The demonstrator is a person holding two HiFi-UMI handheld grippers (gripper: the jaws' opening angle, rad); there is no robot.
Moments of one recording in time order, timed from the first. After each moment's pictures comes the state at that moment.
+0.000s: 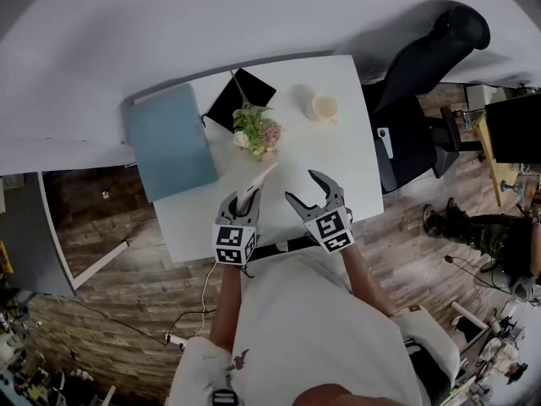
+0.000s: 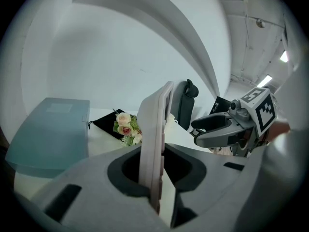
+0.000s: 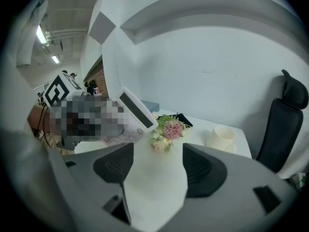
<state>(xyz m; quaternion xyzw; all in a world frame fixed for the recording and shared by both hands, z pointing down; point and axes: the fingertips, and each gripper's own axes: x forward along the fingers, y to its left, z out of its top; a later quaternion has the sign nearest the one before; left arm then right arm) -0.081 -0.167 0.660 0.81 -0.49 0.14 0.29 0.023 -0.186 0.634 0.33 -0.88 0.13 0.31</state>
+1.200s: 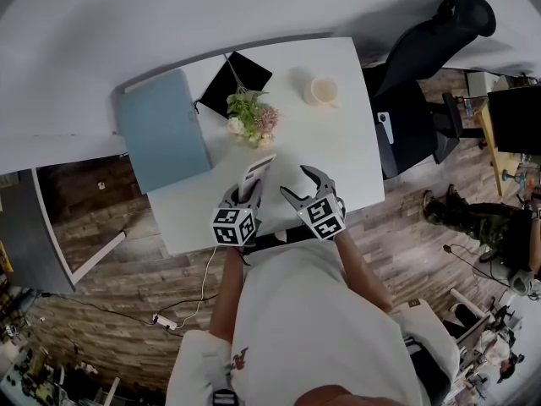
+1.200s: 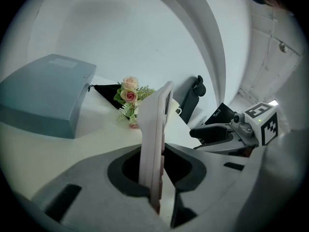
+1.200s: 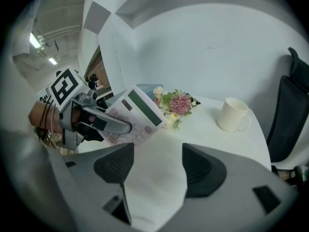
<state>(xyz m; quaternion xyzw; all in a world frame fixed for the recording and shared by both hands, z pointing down) -0.065 -0.151 0.733 0.77 -0.47 0.12 0.42 0.023 -0.161 0.706 0.30 -0.87 0.18 0.36</state>
